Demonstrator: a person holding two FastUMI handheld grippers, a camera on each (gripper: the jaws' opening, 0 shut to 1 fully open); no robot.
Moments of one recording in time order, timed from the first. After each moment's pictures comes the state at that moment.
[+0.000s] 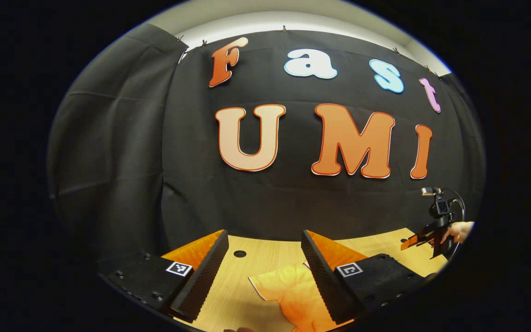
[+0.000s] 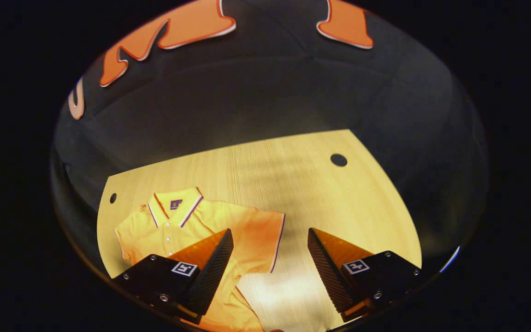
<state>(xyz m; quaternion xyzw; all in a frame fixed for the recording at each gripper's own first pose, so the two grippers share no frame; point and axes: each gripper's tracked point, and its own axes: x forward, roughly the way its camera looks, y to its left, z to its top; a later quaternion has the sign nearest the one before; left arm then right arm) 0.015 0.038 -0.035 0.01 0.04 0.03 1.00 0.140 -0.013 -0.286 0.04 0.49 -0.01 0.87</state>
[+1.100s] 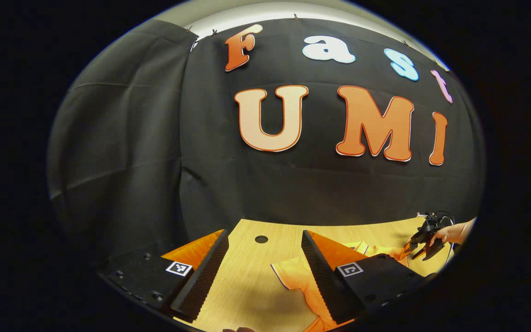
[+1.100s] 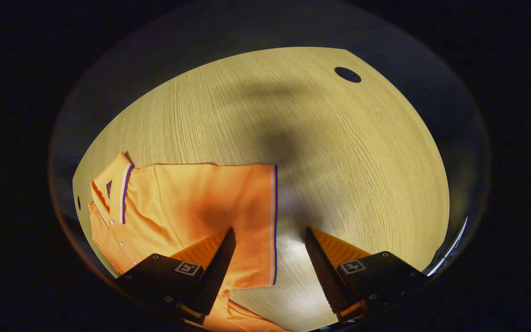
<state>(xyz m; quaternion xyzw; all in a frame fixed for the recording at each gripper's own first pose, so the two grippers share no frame) 0.012 0.092 -0.073 0.01 0.09 0.08 0.99 0.138 -0.019 -0.417 0.06 0.64 -0.09 0.76</state>
